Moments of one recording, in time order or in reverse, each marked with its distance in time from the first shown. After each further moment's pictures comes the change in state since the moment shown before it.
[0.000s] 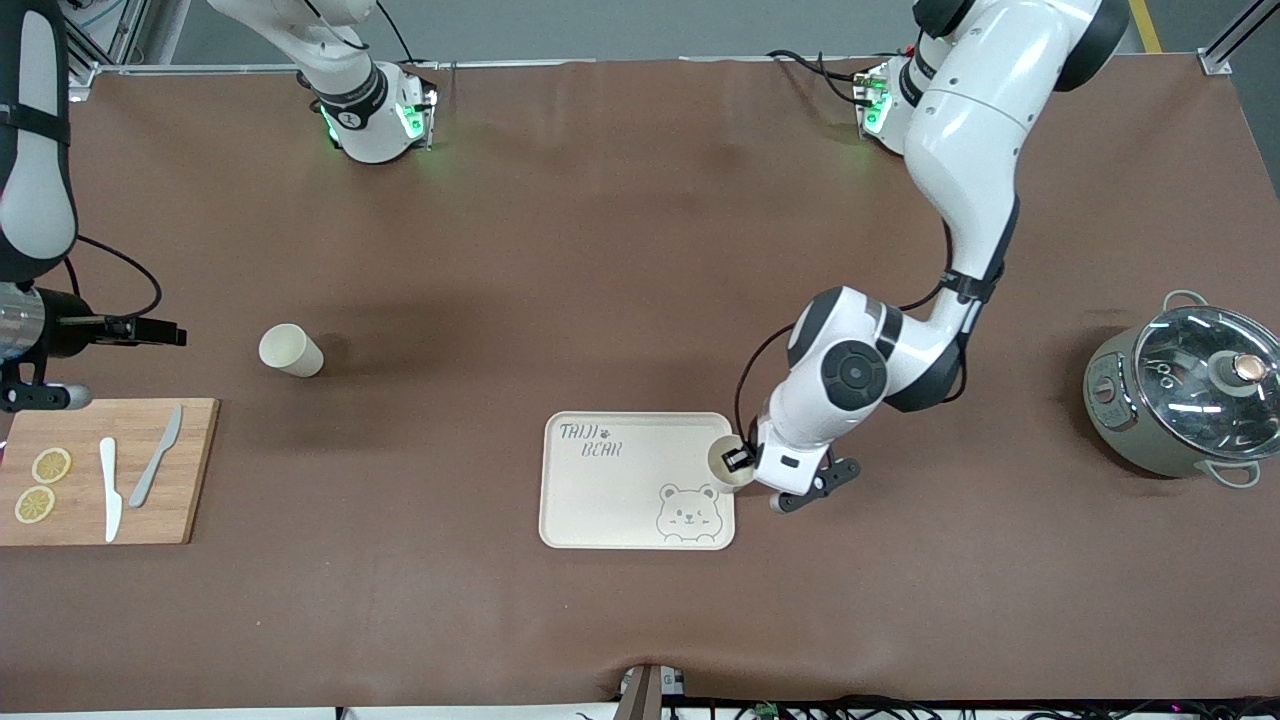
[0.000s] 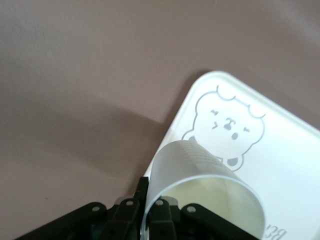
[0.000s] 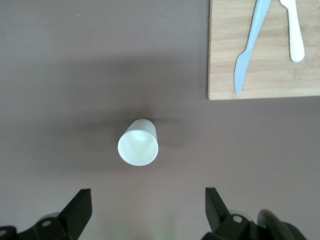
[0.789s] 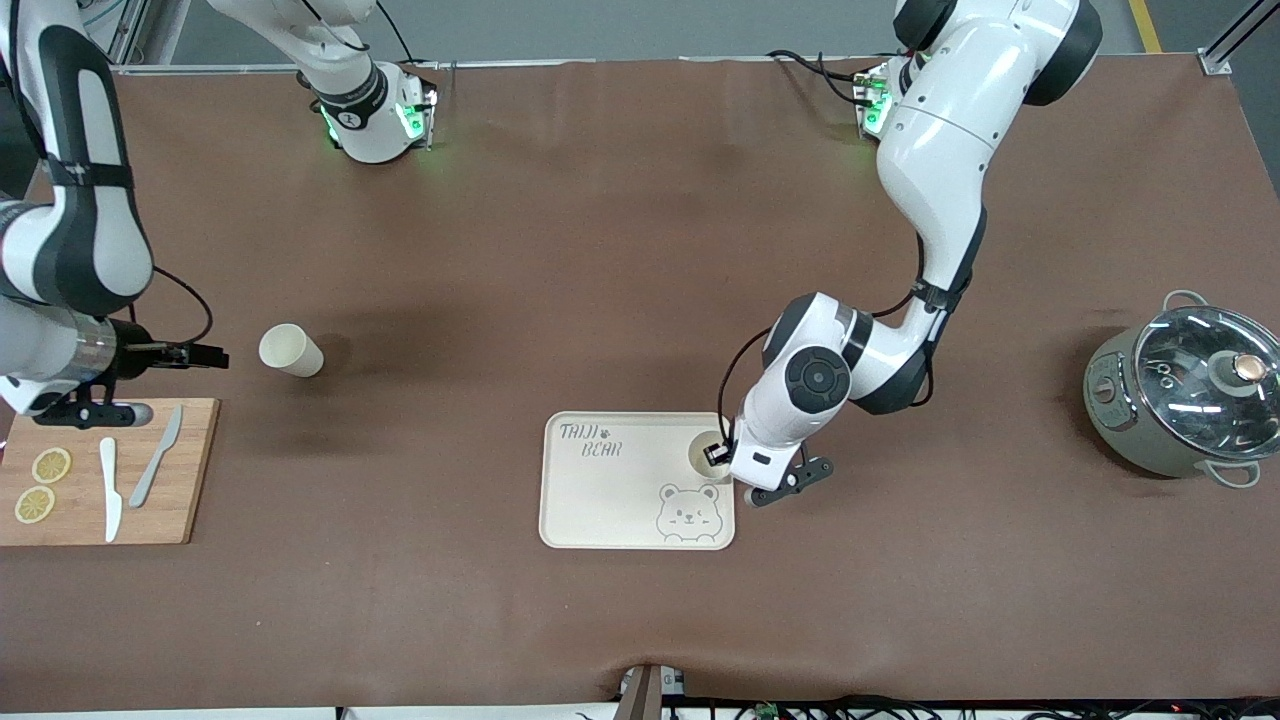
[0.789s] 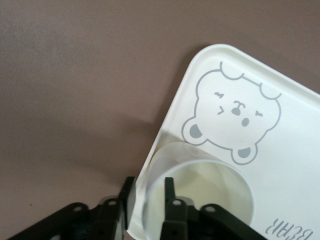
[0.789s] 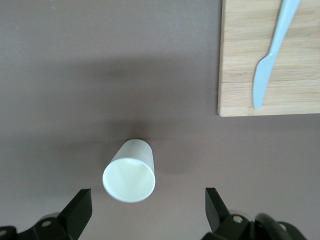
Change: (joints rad) left arm -0.030 0.041 0.015 0.031 0.008 0.001 0.055; right arm 0.001 0.046 0.003 -0.201 0.000 0.260 0.000
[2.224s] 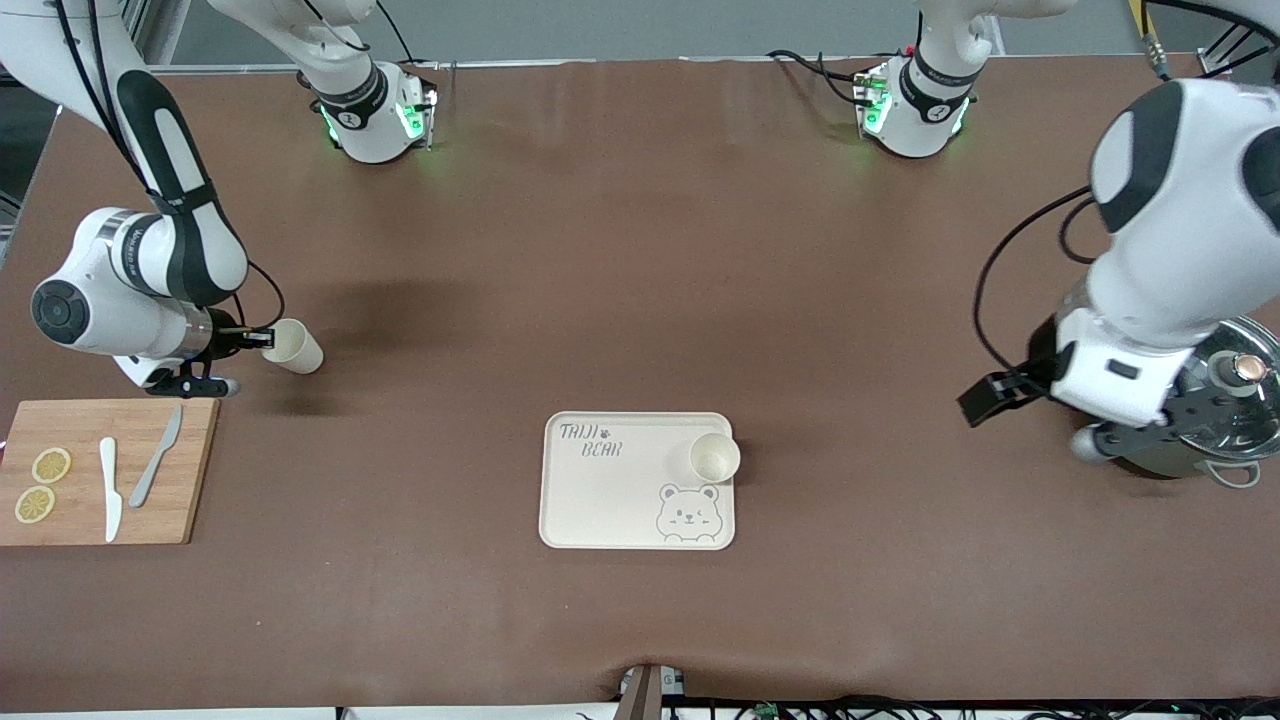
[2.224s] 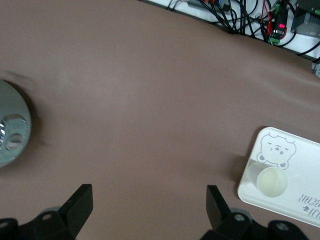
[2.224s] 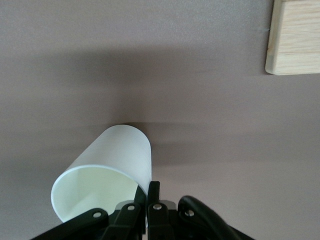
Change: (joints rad) left arm 0.317 -0.520 0.022 0.036 0.099 -0.541 0.369; right arm -0.002 -0.005 -0.001 -0.309 0.000 0.269 0.000
